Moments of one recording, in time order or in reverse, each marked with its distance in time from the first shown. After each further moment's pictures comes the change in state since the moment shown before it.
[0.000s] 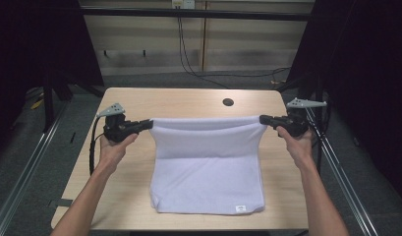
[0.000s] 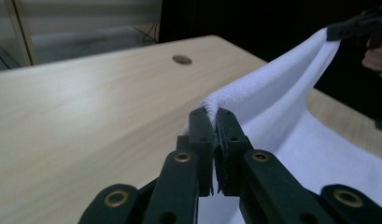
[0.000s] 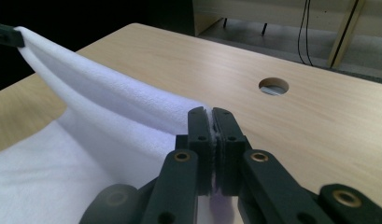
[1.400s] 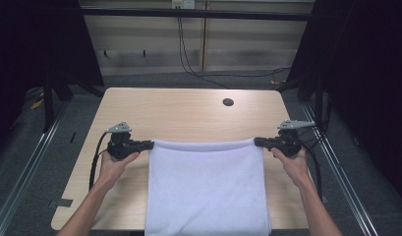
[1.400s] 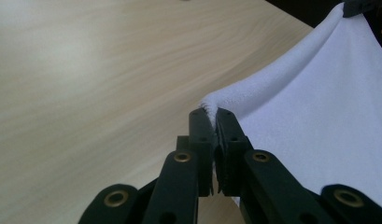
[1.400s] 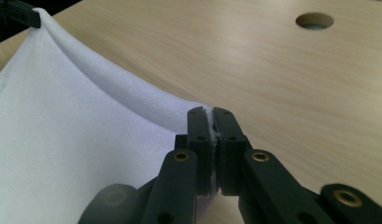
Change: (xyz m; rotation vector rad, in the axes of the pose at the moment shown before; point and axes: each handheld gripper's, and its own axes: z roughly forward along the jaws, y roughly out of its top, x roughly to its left) left arm -0.004 -0.033 0.006 0.136 0.002 -0.014; right arm 0.013 -0.050 0.013 0.114 0.045 0.000
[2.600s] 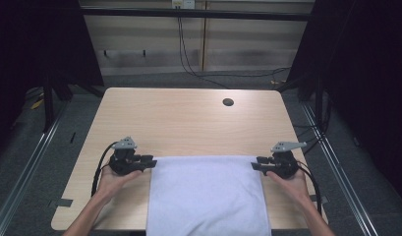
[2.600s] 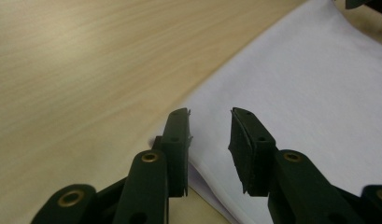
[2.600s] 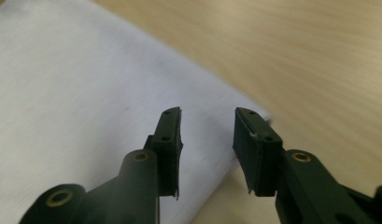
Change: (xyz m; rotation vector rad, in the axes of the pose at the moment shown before) left arm -0.017 -0.030 0.008 0.121 0.002 0.030; right arm 0.028 -0.047 0.005 0.135 -0.061 -0.035
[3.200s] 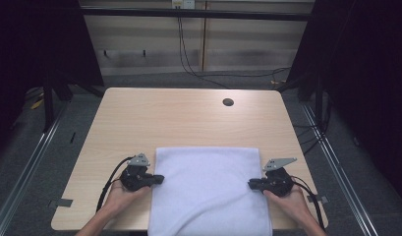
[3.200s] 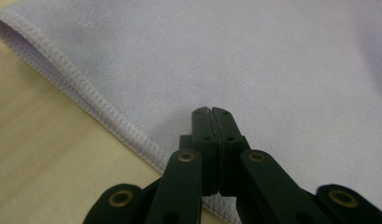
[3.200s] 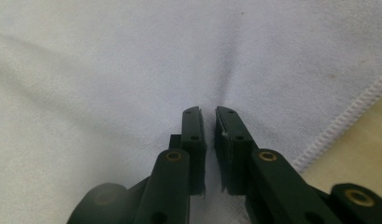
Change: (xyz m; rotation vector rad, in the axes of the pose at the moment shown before) left arm -0.049 -0.038 0.014 0.138 -0.073 0.055; right arm 0.044 -0.034 0.000 0.149 0.098 -0.068
